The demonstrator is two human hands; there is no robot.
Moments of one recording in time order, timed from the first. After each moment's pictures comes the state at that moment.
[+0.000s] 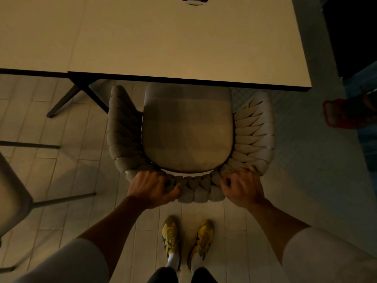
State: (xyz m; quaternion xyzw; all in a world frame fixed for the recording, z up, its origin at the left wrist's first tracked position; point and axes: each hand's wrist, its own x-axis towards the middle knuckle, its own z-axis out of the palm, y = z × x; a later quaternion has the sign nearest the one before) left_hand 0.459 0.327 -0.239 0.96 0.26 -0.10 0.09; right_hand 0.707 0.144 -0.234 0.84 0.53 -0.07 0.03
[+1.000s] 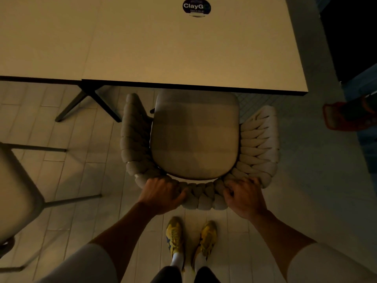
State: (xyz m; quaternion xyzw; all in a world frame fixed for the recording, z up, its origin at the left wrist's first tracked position) left_hand 0.452 0.307 -0.218 0.94 0.27 -0.17 0.13; right_hand 0.681 0.116 -0.229 0.86 0.49 -0.15 0.06
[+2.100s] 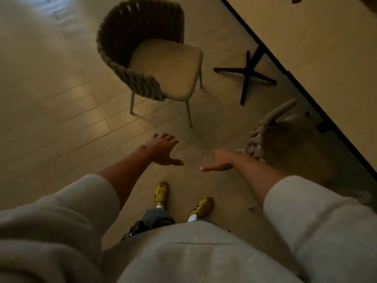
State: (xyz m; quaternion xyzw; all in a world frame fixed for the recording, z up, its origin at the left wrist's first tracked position) left_hand 0.056 0.083 -0.041 0.72 0.61 -0.22 0.23; right_hand 0.305 0.169 -0.041 0.43 0.75 -0.31 0.38
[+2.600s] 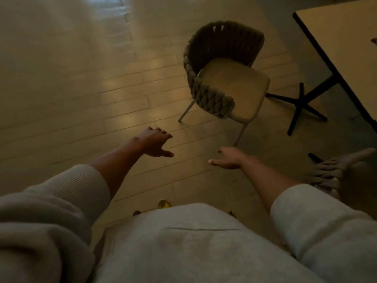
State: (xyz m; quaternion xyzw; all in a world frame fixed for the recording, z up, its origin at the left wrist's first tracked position) left_hand -0.298 -0.025 -0.036 0.68 0.67 -0.20 0.22; right_hand -0.014 0.117 -0.041 0.40 0.81 -0.26 0.35
